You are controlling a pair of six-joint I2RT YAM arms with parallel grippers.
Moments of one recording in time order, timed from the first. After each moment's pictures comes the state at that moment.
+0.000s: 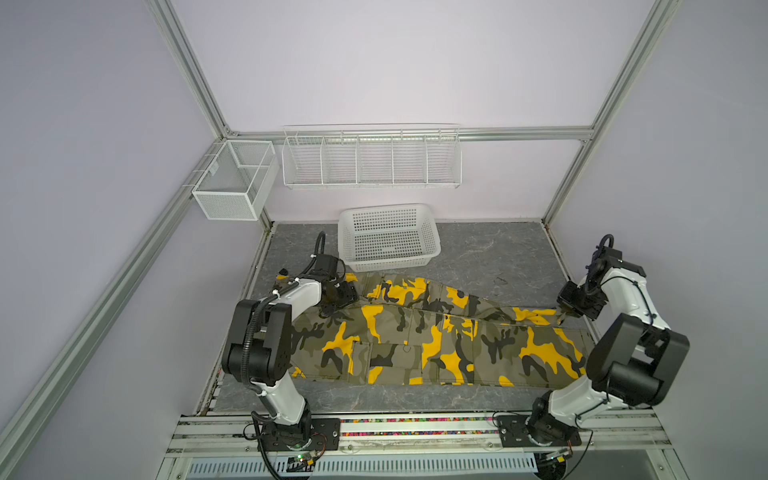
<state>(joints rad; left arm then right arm) -0.21 1.72 1.01 -0.44 0.19 -0.53 -0.45 1.61 1.24 -1.08 -0.07 0.26</state>
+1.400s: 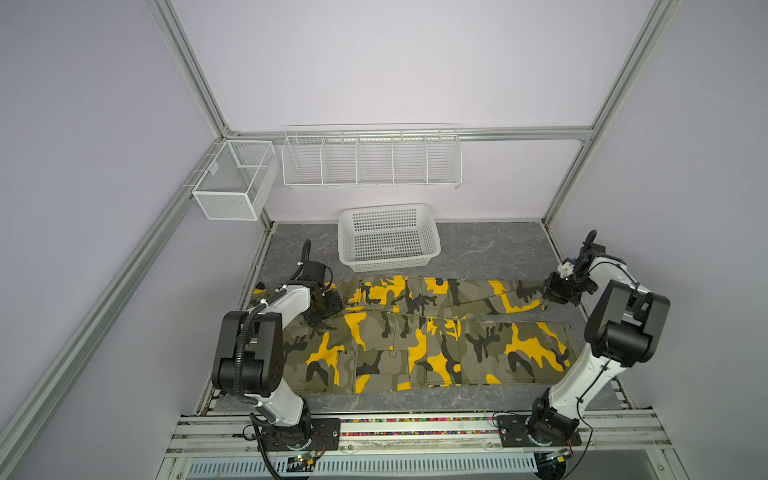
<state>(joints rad) -0.13 1.64 0.93 -0.55 0.07 -0.52 -0.43 1.92 1.38 -0.93 -0.26 0.05</state>
